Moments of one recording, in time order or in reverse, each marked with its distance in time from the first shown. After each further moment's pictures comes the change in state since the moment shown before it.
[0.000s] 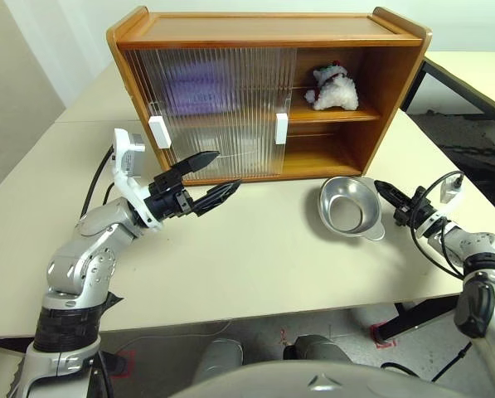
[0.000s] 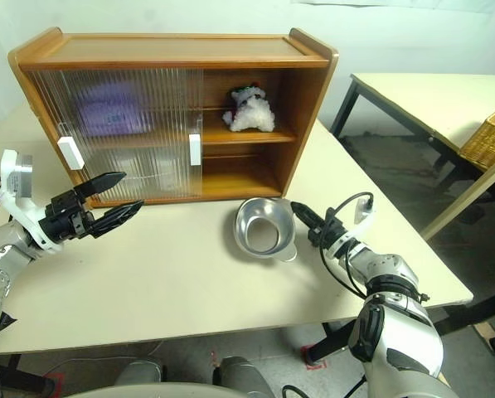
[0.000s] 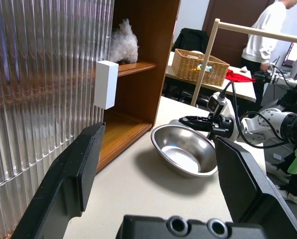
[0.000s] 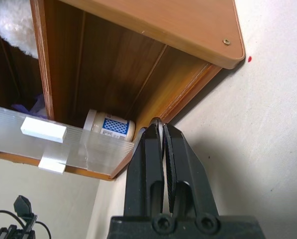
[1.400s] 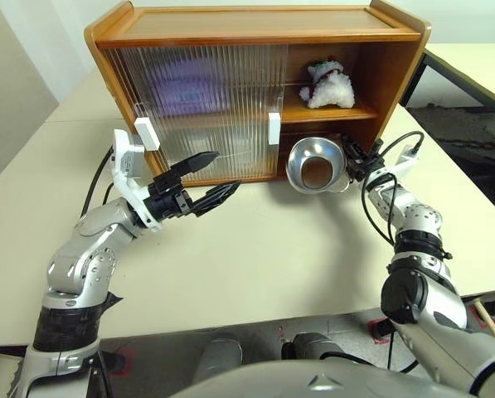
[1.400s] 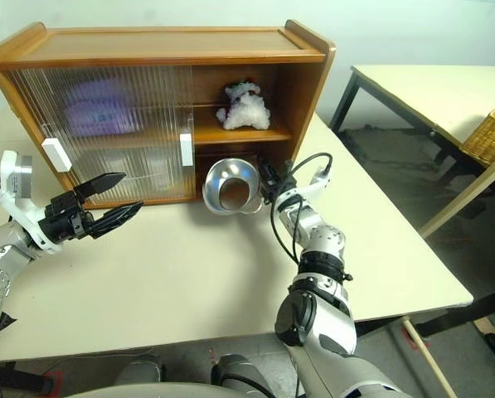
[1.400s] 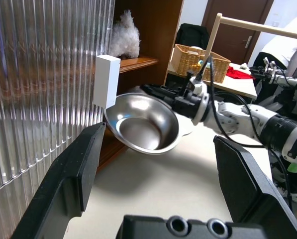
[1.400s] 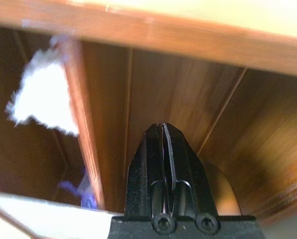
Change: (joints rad) left arm 0.001 0.003 -0.001 0.013 0.005 -0.015 -0.017; right arm -0.135 0.445 -0.214 -0.344 0.320 -0.103 -0.599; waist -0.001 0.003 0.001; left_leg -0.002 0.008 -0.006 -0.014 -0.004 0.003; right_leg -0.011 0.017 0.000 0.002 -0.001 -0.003
